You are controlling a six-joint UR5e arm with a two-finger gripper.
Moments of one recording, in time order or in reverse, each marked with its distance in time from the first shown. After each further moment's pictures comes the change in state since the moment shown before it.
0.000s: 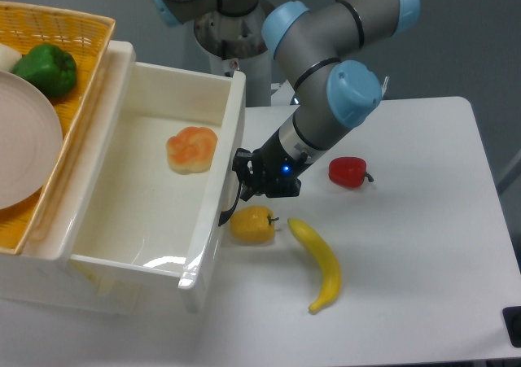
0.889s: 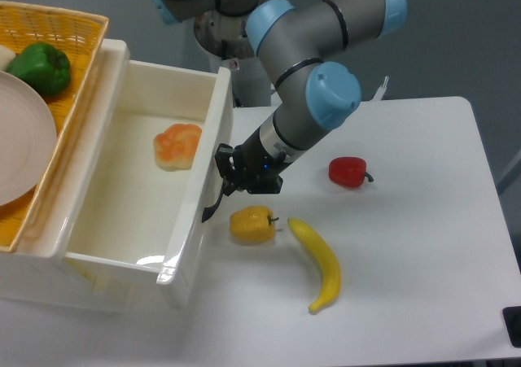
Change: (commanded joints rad) arm -0.043 0.023 -0.003 -0.046 0.000 -0.005
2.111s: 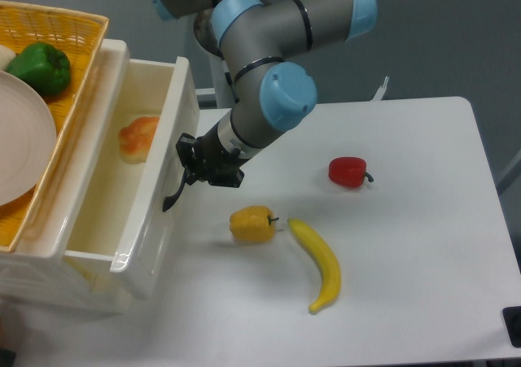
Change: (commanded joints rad) arm -0.120 0.014 -0.006 -0.046 -0.014 -0.014
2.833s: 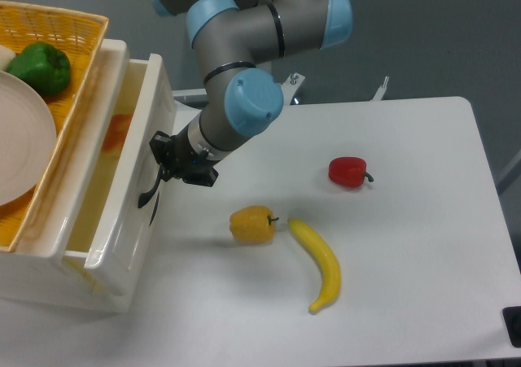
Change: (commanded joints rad) arm -0.060 -0.002 -0.008 -0.003 0.000 -0.040
